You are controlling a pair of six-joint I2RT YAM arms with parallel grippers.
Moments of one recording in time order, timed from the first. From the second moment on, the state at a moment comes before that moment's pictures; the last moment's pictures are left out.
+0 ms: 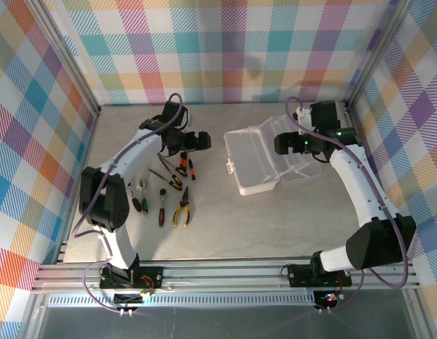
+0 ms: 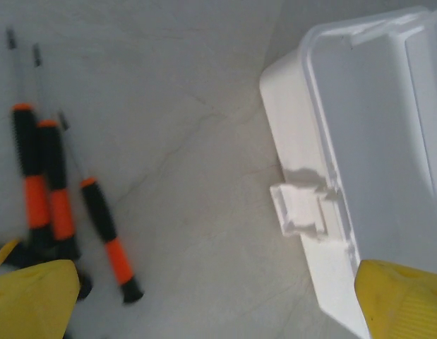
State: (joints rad) left arm -0.36 1.79 1.53 -0.75 0.21 -0.41; right arm 0.19 1.41 1.39 -0.89 -0.16 0.02
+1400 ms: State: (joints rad) left arm -0.51 1.81 1.12 -0.80 -0.04 -0.51; right arm 0.33 1.33 1.40 -1.08 -0.21 0.15
